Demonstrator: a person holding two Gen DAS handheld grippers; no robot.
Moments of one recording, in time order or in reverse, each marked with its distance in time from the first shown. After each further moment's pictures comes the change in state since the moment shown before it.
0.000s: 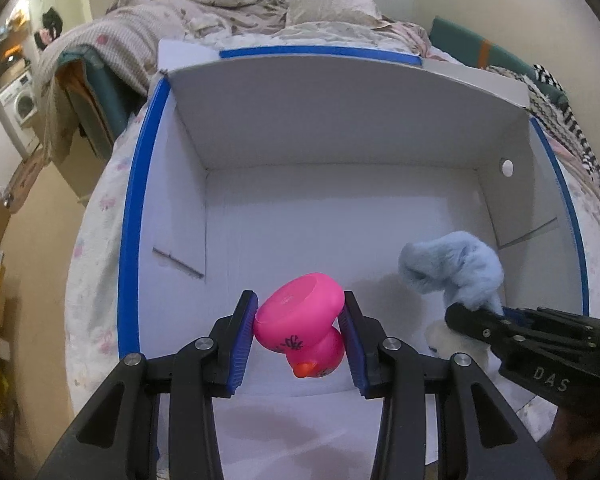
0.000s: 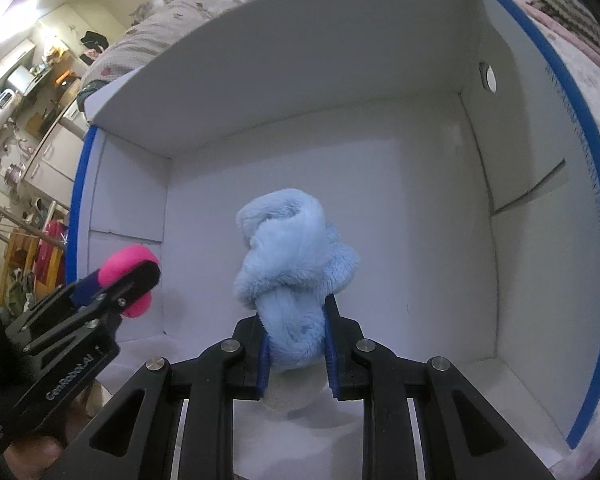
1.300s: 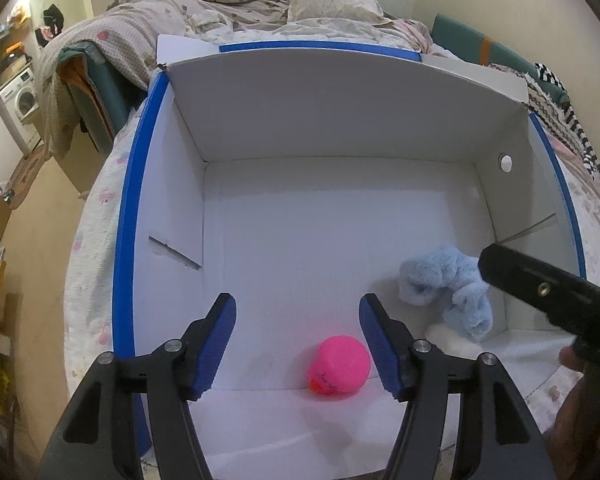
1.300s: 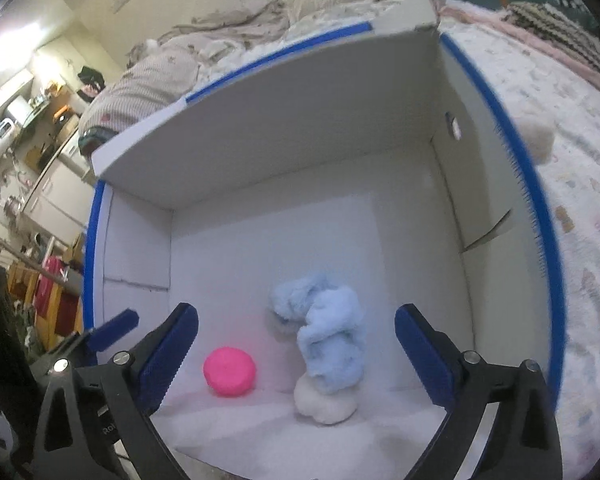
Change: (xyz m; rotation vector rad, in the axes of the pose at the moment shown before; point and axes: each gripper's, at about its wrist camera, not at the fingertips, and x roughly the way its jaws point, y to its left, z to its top) left arm -0.001 -0.003 -0.004 -0.018 0.020 -0.002; right arm -0.033 -0.013 0.006 0.050 -0.145 -0.012
